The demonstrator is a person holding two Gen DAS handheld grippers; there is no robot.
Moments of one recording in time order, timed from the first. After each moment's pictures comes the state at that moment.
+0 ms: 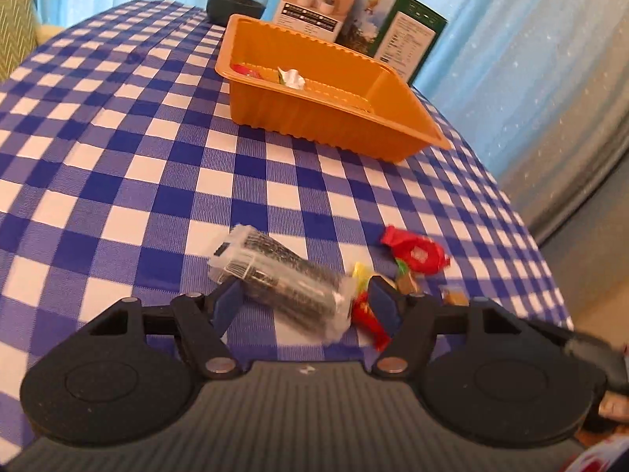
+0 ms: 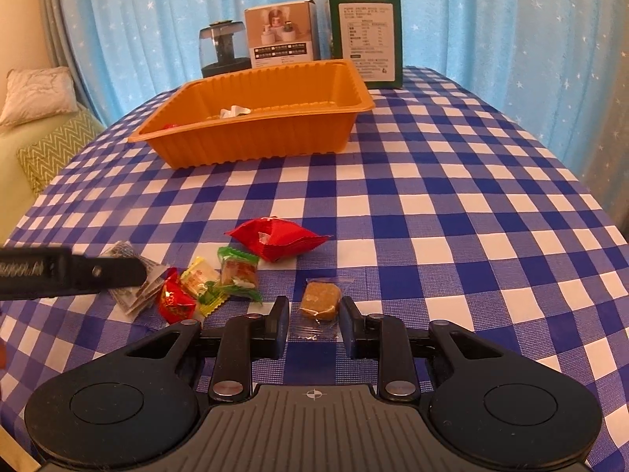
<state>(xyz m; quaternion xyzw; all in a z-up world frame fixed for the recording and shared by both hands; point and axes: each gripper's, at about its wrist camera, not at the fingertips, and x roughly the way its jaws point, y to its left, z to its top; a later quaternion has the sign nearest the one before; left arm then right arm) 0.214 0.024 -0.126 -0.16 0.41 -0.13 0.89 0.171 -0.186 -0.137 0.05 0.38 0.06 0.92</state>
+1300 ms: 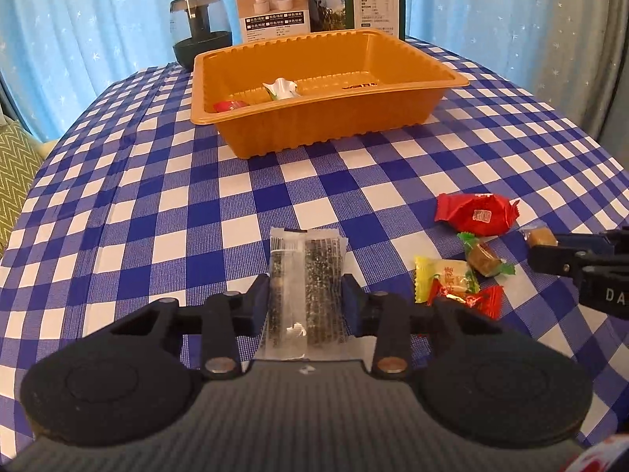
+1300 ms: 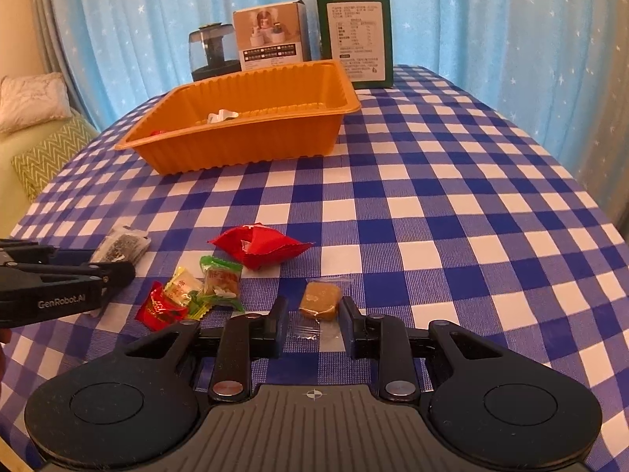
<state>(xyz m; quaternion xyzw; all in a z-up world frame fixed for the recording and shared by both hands) 0.226 -0.007 -0.132 0.08 0.39 -0.10 0.91 0.176 -0.189 -0.139 0.05 0.38 0.05 0.92</state>
